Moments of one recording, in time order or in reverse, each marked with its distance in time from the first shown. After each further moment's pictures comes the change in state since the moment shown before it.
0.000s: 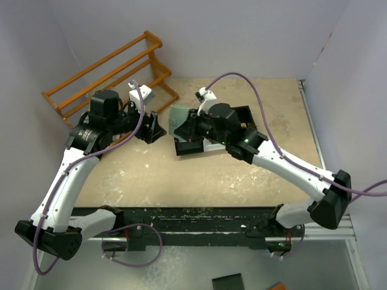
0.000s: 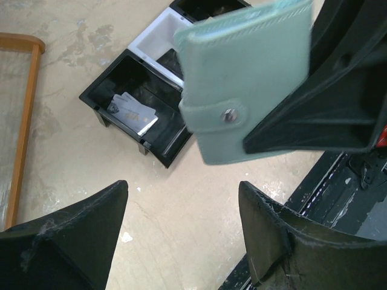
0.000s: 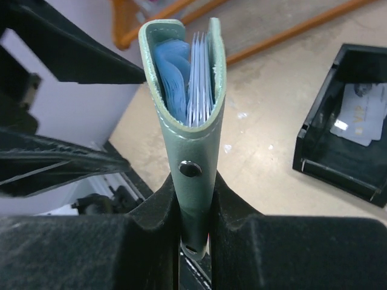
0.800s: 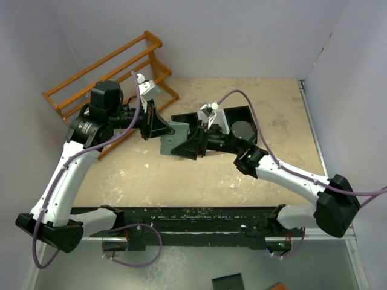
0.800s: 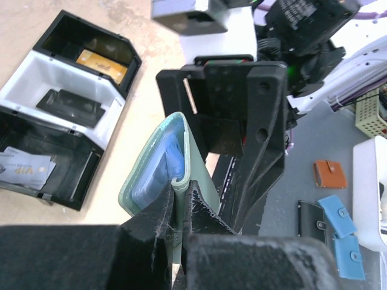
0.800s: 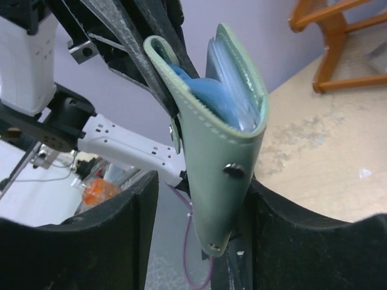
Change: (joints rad) left arm -0.036 0.073 0.129 -0.015 0.382 -0.077; right arm -0.071 -0.076 -0.389 0.690 -0.532 0.215
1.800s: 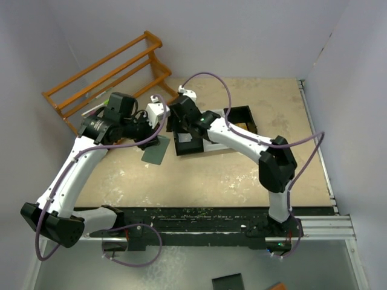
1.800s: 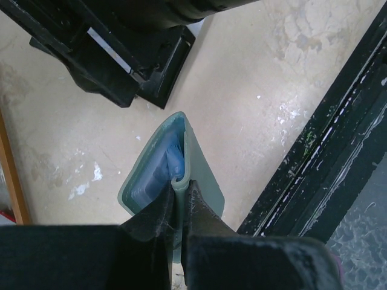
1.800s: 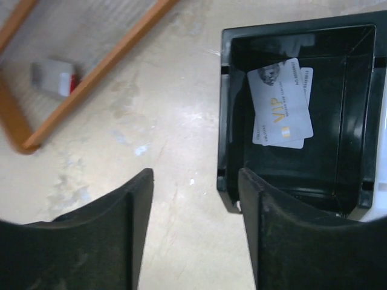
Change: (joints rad) left arm -0.032 0.041 -0.073 -0.282 -0.424 0.383; right arm 0.059 0.695 0.838 -0.985 0.886 -0.108
